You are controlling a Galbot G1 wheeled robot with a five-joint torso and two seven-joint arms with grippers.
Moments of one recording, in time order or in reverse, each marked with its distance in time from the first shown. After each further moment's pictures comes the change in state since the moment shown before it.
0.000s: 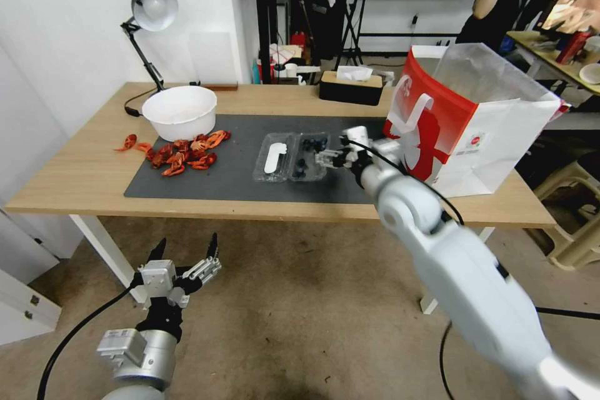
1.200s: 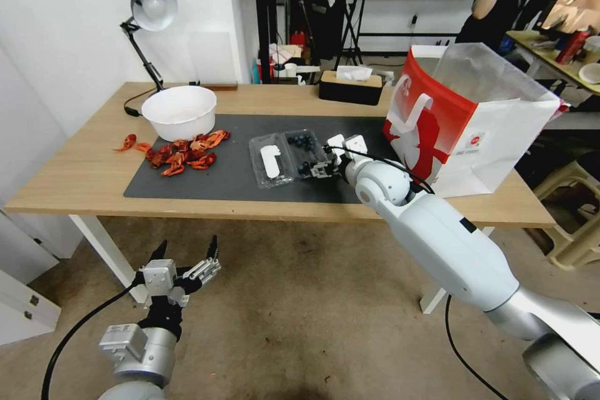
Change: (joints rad) left arm -0.003 -0.001 -0.014 0.023 0.014 0.029 -0.005; right arm 0.553 -0.063 -0.406 -0.404 0.115 -0.440 0.057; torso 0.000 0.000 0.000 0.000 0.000
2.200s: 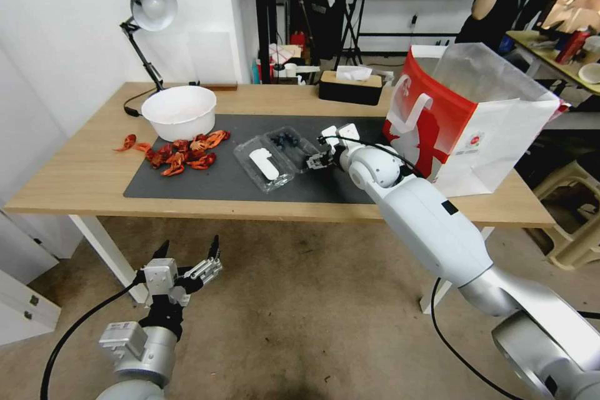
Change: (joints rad) left arm -0.004 -0.006 -0.004 -0.017 -0.011 0.036 0.010; right arm 0.052 0.106 0.053 -0.177 -0.165 -0.001 -0.170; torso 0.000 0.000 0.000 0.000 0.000
